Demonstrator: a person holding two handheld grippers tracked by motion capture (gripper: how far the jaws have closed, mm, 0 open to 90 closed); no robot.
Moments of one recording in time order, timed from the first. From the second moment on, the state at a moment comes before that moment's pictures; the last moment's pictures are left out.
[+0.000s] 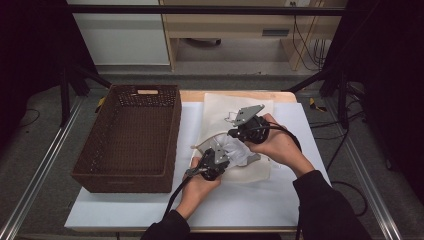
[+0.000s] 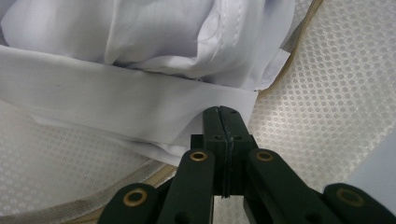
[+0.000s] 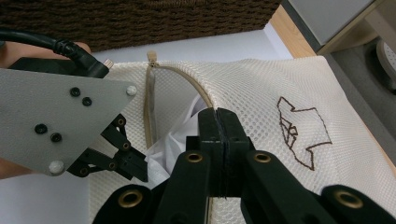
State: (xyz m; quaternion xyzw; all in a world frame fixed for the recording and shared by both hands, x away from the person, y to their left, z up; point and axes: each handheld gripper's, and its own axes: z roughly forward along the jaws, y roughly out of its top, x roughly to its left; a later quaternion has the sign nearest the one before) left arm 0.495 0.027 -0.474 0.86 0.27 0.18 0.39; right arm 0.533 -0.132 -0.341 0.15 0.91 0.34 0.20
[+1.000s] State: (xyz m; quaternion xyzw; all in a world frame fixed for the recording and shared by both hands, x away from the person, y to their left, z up) left arm 0.495 0.016 -0.475 0.86 0.27 0.18 0.39; right arm 0.539 -0.143 -0.325 0.15 0.91 0.33 0.21
